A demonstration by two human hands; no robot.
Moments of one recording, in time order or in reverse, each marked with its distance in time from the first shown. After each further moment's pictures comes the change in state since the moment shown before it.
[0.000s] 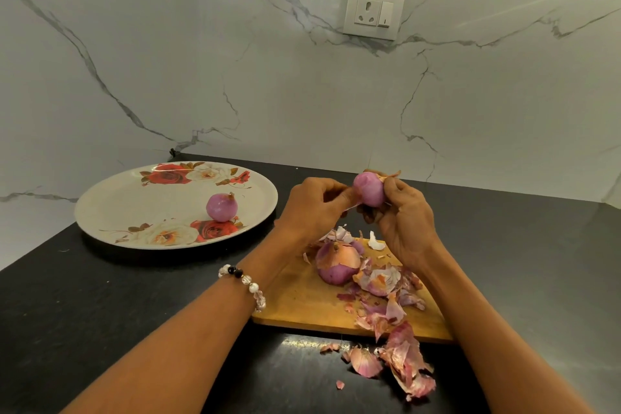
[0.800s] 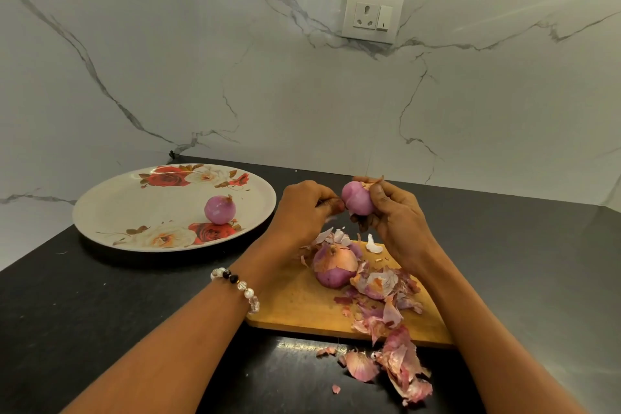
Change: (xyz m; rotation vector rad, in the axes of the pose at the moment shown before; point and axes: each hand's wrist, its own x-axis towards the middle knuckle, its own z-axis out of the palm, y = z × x) left_hand 0.000 -0.004 -0.008 0.285 0.036 0.112; right_hand 0.003 0.005 -0.009 -0.230 -0.156 -0.064
